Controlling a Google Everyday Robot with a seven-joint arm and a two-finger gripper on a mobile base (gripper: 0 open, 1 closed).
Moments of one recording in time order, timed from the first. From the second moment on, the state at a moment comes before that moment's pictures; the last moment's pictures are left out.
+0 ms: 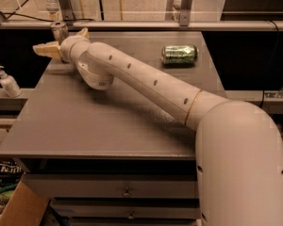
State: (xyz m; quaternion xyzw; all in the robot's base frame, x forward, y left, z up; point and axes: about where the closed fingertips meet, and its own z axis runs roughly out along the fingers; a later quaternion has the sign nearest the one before) arm 0.811 0.267 0.886 -0.25 0.67 0.24 0.66
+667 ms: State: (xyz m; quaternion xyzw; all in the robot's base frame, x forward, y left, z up) arm 0.775 0.245 0.887 -0.27 0.66 0.25 0.65
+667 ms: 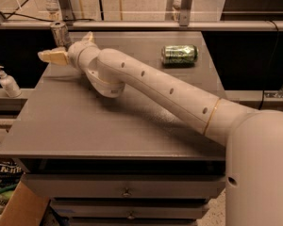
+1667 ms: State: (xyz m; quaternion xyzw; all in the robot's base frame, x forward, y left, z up) arm 0.646 0.211 0.924 -0.29 0.62 0.30 0.66
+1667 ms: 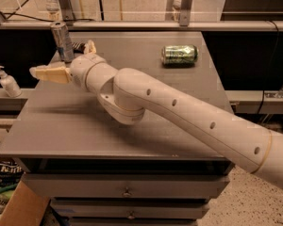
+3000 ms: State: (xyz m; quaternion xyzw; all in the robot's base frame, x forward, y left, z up) arm 0.581 0.185 0.913 -0.38 0.60 0.31 0.63
